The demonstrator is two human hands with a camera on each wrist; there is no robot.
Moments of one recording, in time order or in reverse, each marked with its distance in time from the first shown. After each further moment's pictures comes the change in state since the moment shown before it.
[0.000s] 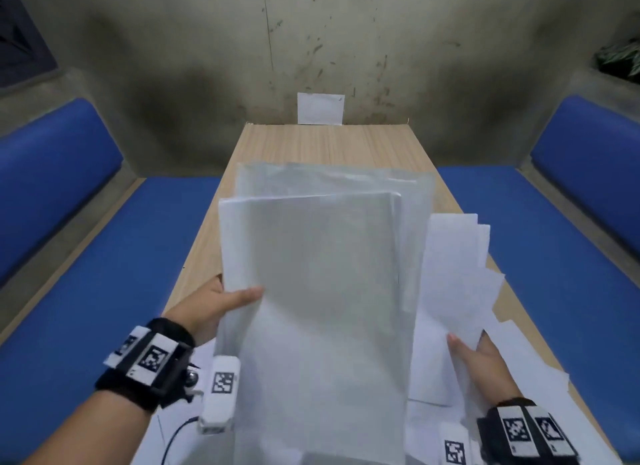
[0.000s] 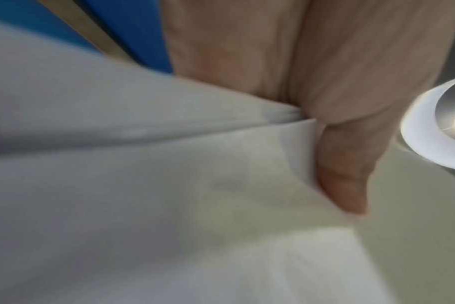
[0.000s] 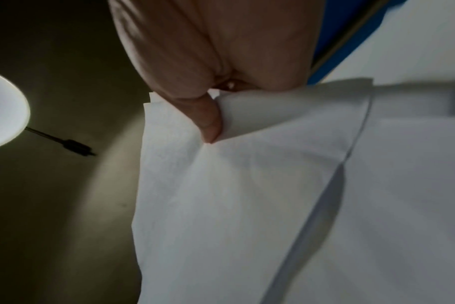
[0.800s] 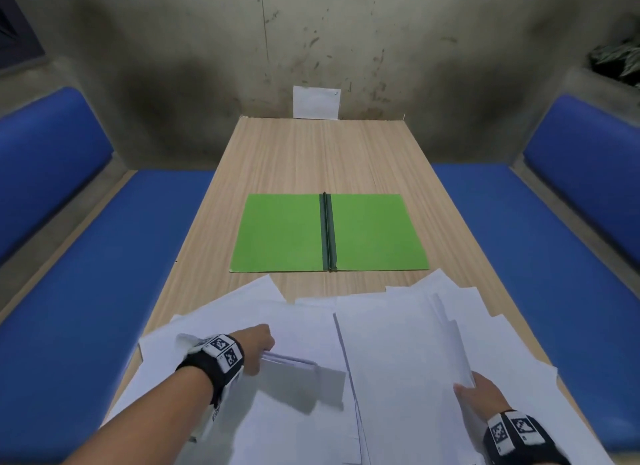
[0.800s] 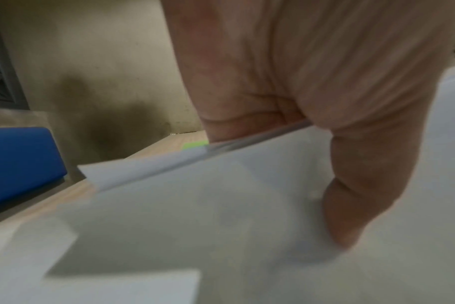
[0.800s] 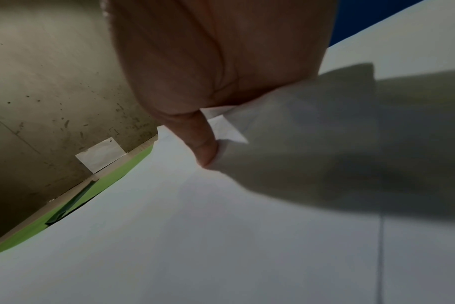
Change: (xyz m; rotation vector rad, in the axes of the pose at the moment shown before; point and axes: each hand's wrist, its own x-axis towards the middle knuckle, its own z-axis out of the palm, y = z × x) left_hand 0.056 -0.103 0.012 1.712 -0.468 -0.325; right_hand 0.023 0.064 -0.043 -0.850 -0.075 0.406
